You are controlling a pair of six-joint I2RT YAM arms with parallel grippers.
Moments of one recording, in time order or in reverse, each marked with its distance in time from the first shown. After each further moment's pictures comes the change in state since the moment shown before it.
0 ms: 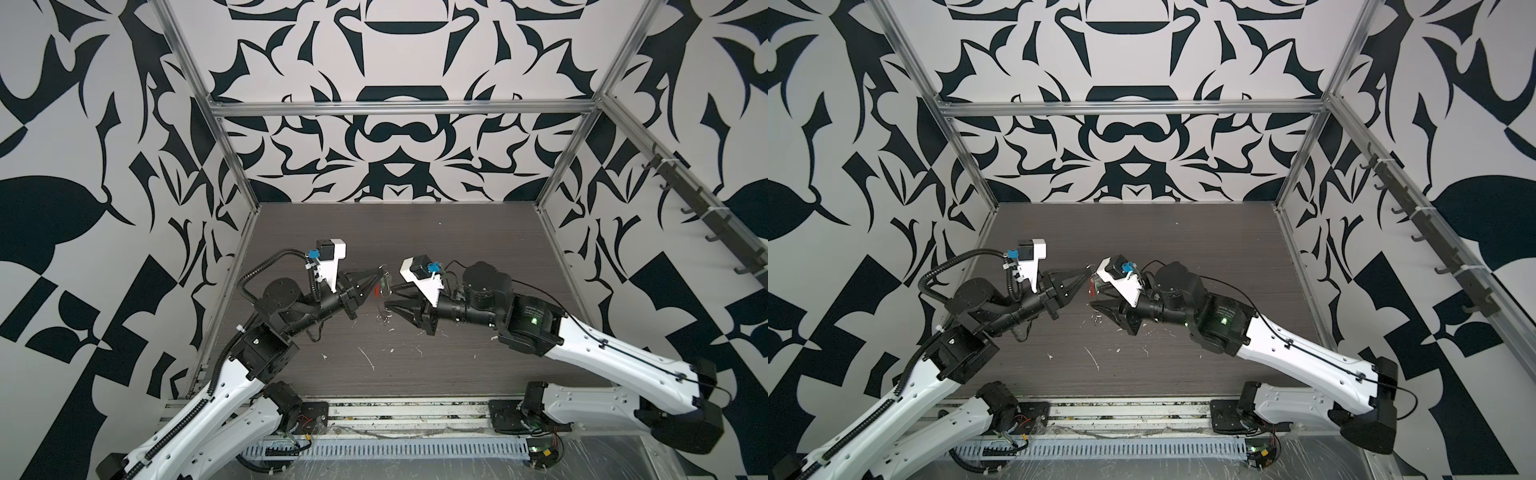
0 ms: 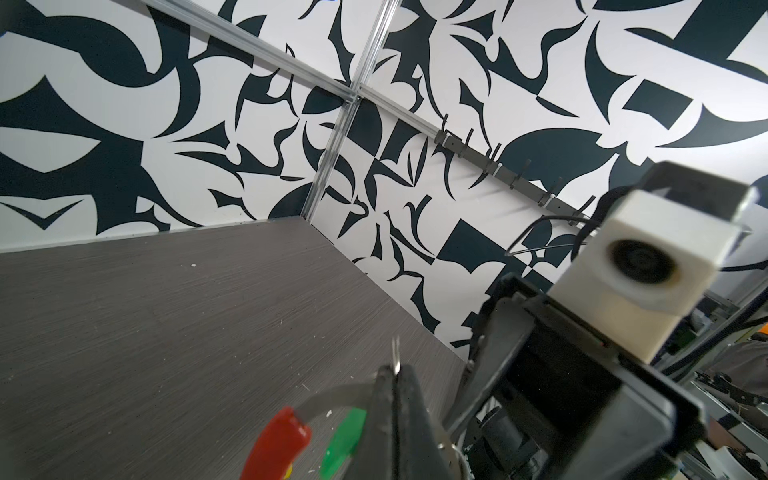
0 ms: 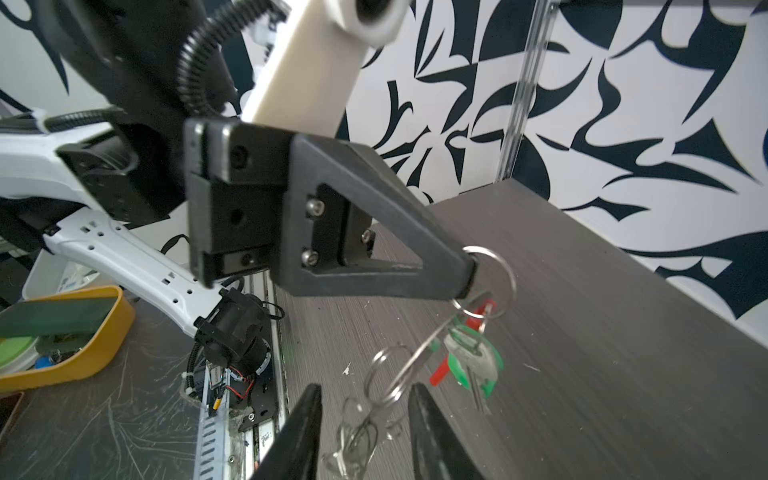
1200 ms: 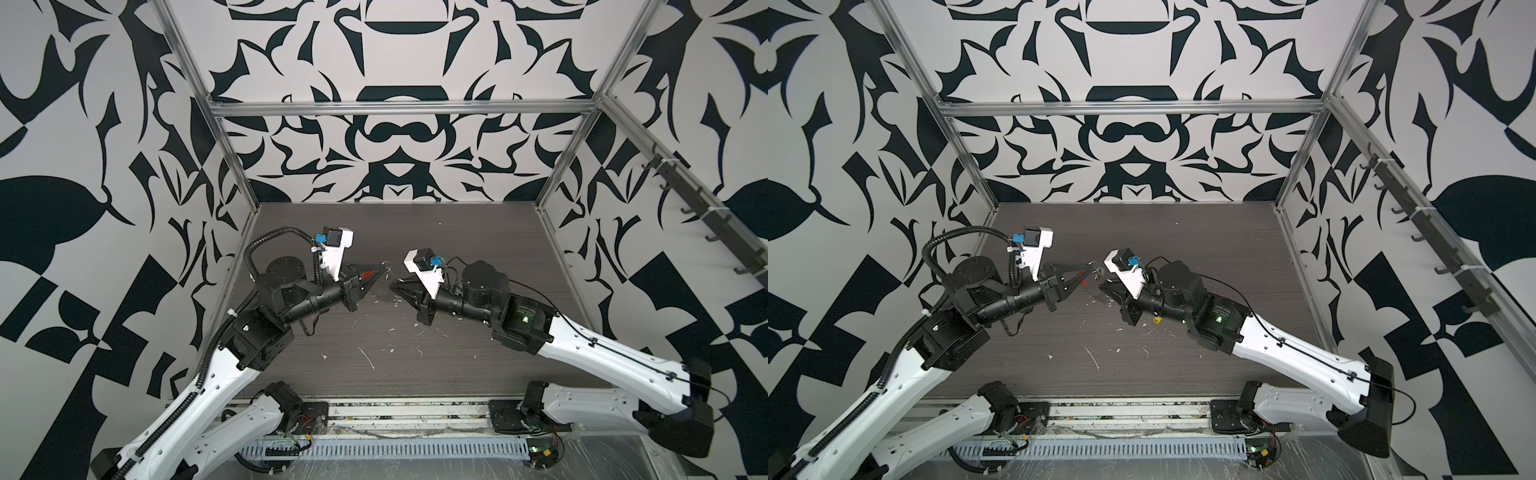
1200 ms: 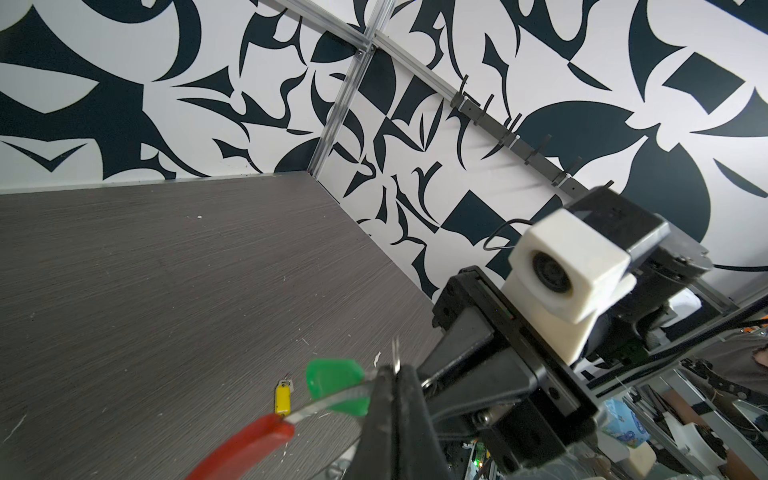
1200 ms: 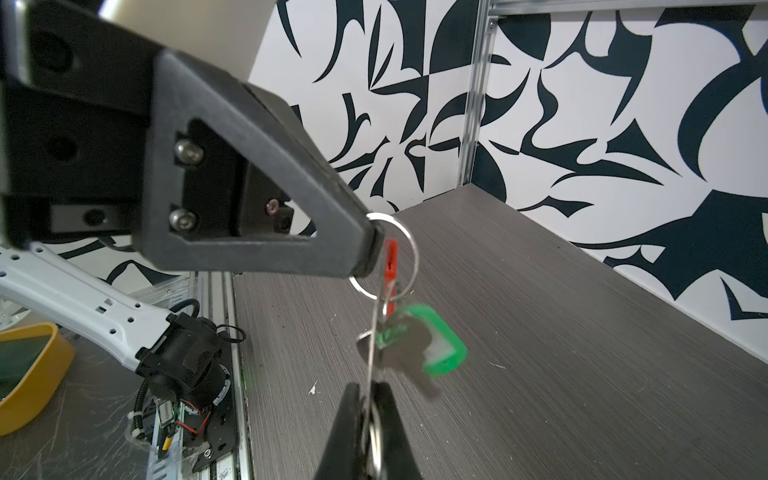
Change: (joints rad) left arm 0.004 0.104 0.260 -0.350 0.026 0.009; right arm -0.056 0.029 -0.071 0.119 0.060 0.020
